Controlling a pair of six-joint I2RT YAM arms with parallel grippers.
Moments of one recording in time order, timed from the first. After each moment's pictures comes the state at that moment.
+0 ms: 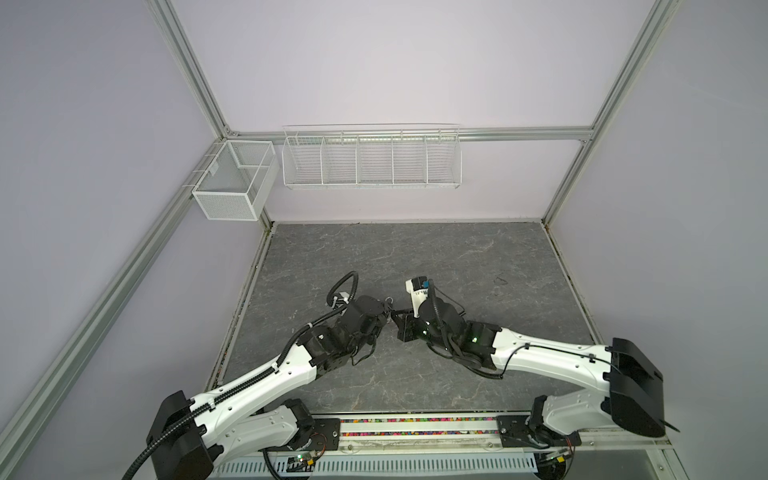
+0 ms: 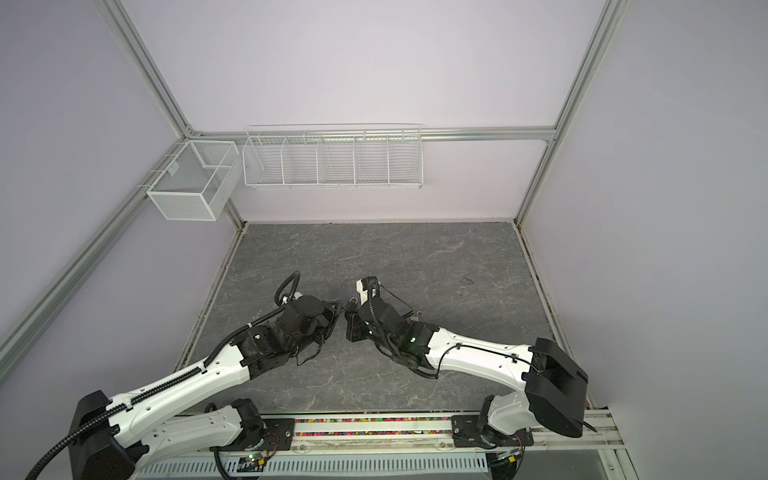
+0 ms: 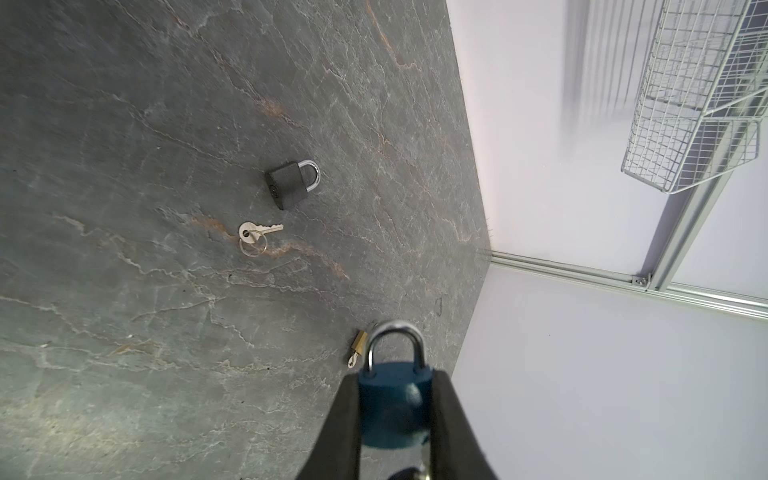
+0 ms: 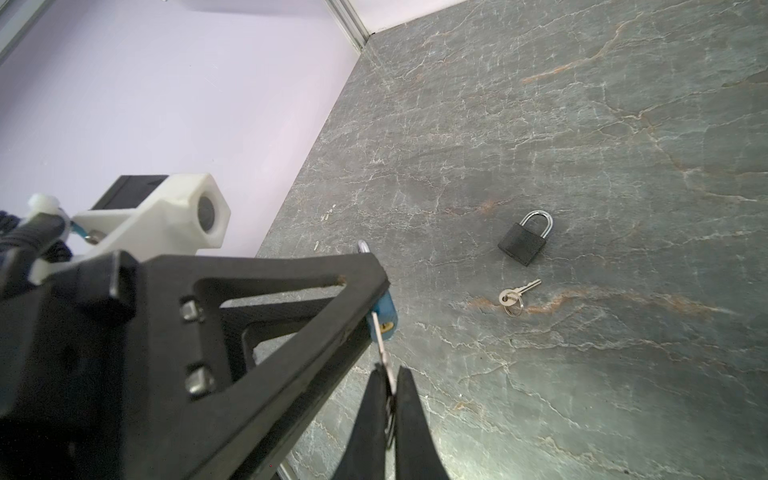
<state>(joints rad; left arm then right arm) -0.92 1.05 0.76 -0.33 -0.34 -1.68 1.10 1.41 0.92 0.00 0.17 0.77</state>
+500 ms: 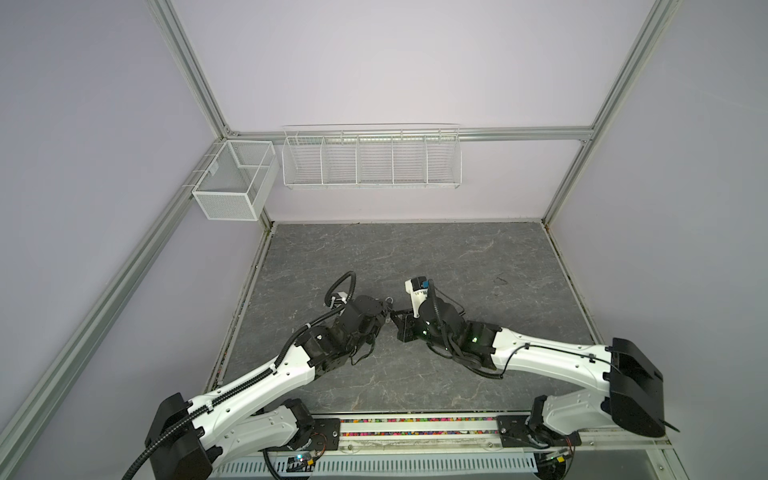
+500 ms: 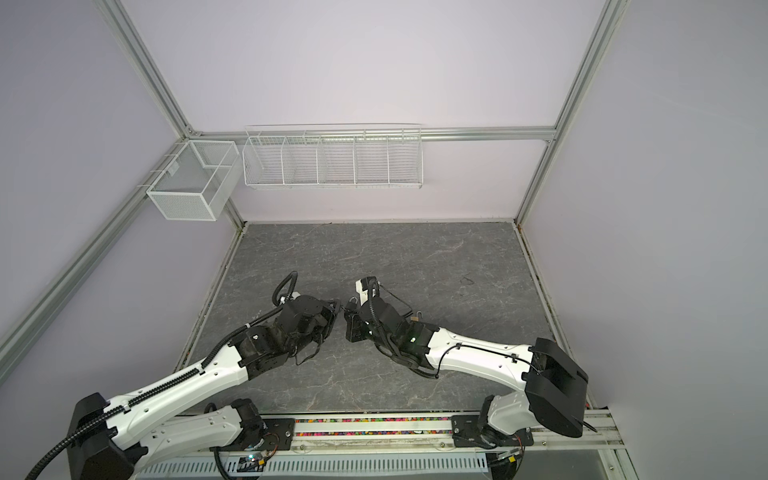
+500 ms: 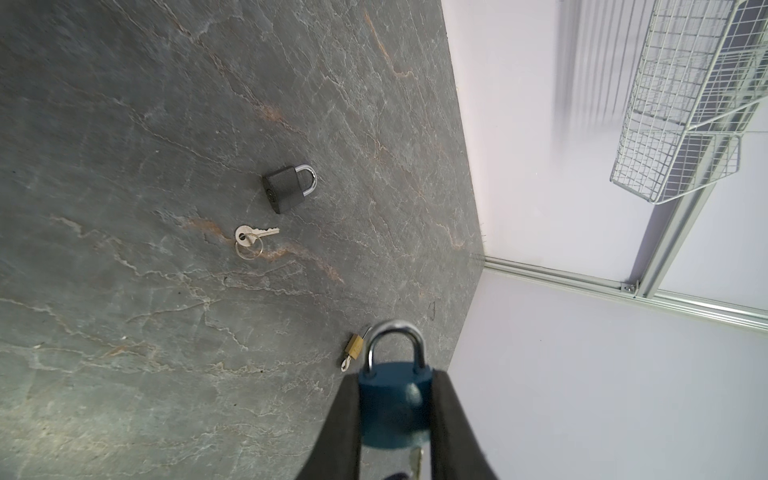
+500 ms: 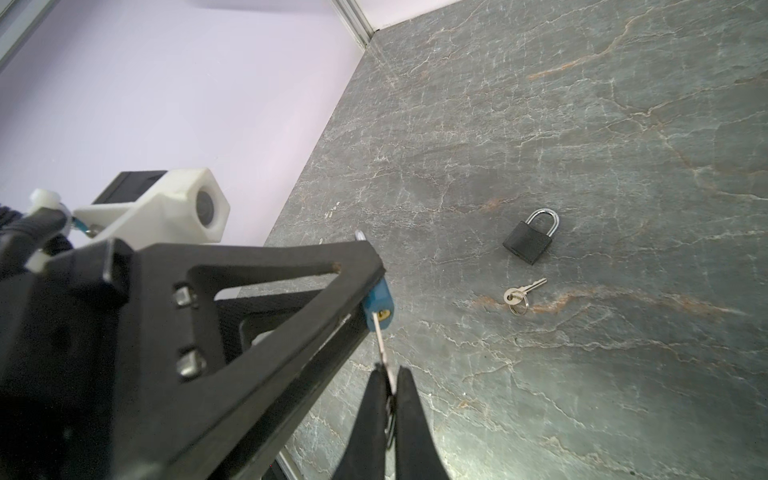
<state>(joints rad) -0.91 1.04 0.76 -0.32 -0.34 -1.70 1.10 1.41 0.91 0.01 0.15 0.77</state>
